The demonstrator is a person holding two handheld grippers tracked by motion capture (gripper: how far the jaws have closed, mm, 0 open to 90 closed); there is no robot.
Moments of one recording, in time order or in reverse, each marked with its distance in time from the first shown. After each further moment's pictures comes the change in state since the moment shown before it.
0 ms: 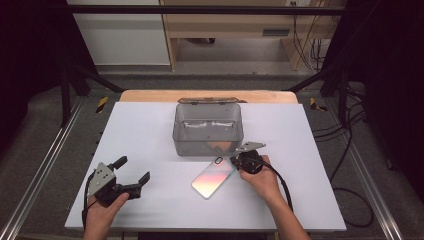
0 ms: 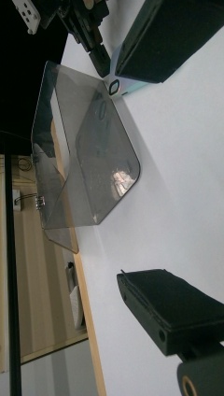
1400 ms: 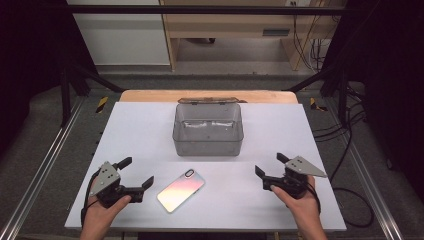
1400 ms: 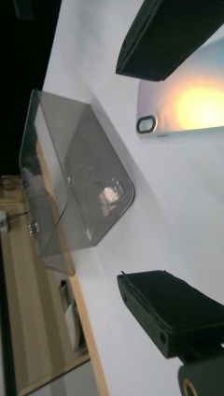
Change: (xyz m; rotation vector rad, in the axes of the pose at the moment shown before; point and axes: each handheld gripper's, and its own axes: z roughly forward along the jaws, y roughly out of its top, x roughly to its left) left arm -0.013 0.019 0.002 0.100 -0.092 0.062; right arm -0.012 -0.051 -0.126 -0.443 -0.129 0.132
